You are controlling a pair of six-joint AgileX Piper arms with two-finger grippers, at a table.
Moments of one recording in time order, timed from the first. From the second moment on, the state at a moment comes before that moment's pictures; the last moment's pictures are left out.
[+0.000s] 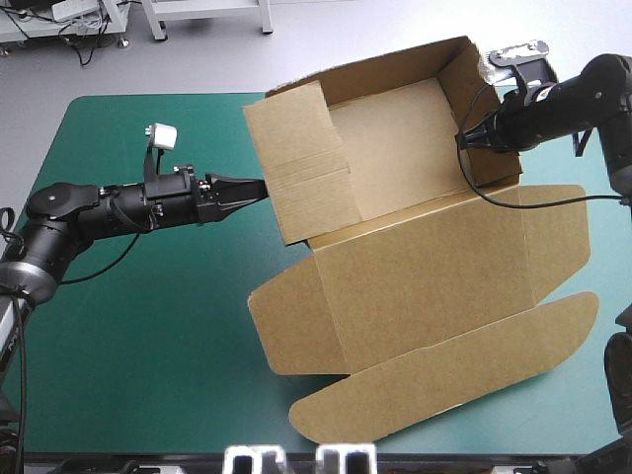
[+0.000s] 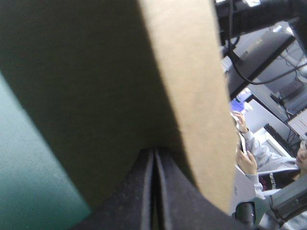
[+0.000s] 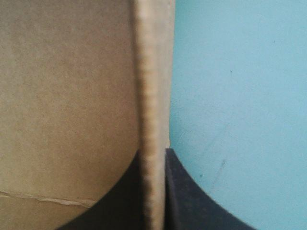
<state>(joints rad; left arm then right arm) -0.03 1.35 -1.08 -1.50 1.19 1.08 0.05 1.62 -1.85 0.29 1.25 -0.36</state>
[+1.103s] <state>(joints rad) -0.08 1.35 -1.14 -1.51 1.19 1.19 0.14 1.62 -1.85 0.18 1.16 -0.30</state>
